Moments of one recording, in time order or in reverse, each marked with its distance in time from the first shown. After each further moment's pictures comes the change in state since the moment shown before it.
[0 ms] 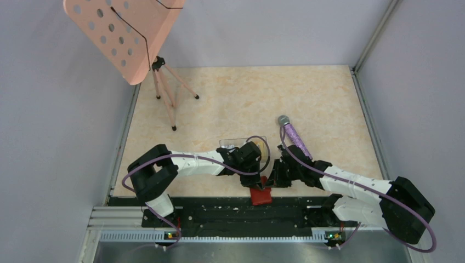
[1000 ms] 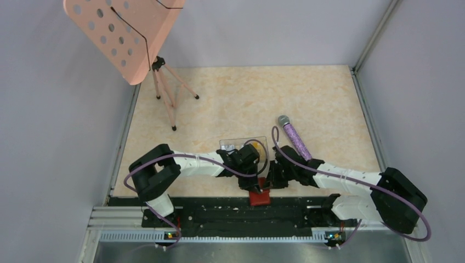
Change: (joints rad) left arm -0.001 0.008 -0.043 0.019 0.024 -0.032; right arm 0.042 0.089 0.021 0.033 0.014 0.007
